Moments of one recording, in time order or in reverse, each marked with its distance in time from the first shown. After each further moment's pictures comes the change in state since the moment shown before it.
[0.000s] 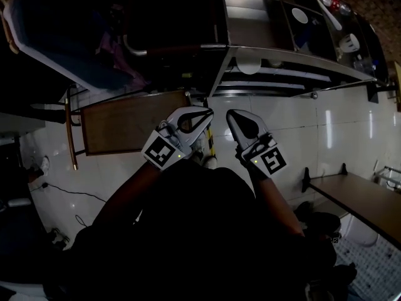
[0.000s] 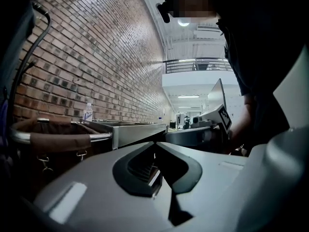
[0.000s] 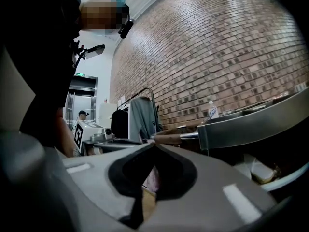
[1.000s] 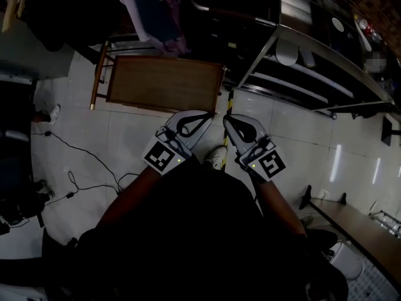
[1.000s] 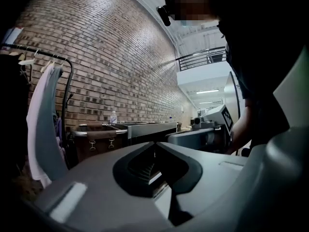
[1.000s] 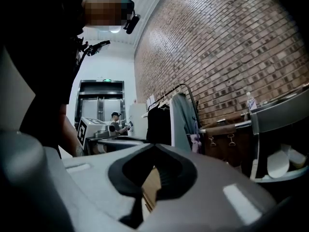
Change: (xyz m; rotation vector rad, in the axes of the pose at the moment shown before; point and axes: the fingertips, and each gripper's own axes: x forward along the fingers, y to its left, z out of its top) left arm -0.161 -0.110 0.002 0.009 0.012 0.297; right arm -0.042 0.189 -0.023 -0.019 0.038 0.321
